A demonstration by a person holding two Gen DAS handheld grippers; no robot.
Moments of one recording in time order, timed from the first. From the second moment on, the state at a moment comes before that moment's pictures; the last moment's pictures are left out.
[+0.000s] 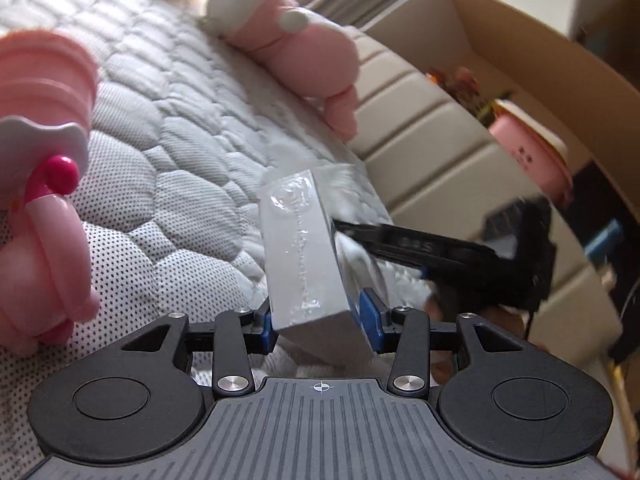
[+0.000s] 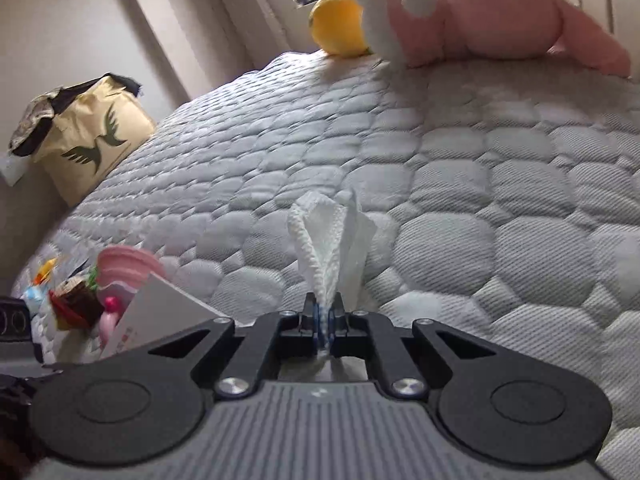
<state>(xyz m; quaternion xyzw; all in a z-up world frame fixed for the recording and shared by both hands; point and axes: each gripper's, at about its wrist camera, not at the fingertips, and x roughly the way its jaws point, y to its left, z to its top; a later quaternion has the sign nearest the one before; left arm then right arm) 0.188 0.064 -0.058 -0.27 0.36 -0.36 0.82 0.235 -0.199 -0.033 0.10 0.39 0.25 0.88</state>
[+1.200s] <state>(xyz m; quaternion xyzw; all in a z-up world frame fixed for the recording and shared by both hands) 0.083 0.040 -0.036 -0.09 0.31 -0.31 0.90 0.084 -0.233 -0.026 0.17 0.35 0.23 0.89</state>
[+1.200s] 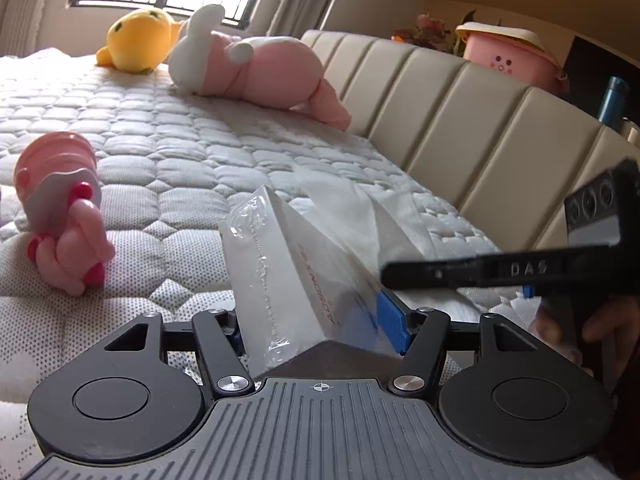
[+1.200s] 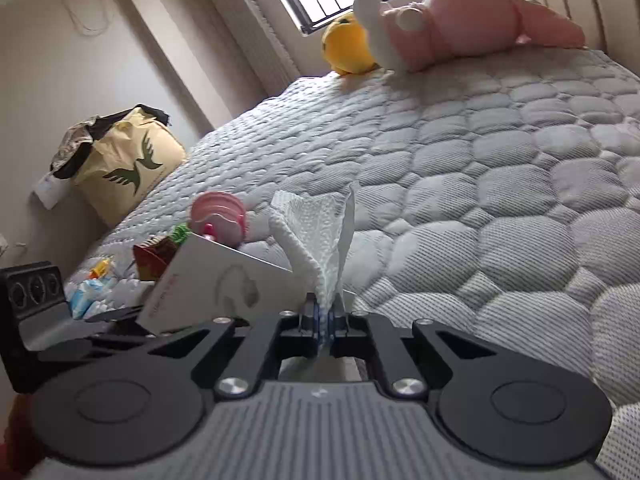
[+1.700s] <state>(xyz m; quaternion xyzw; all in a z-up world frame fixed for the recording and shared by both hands) 0.104 0.048 -0.052 -0.17 0.37 -0.29 0.87 0.029 -0.202 -0.023 0.13 0.34 0.33 0.87</state>
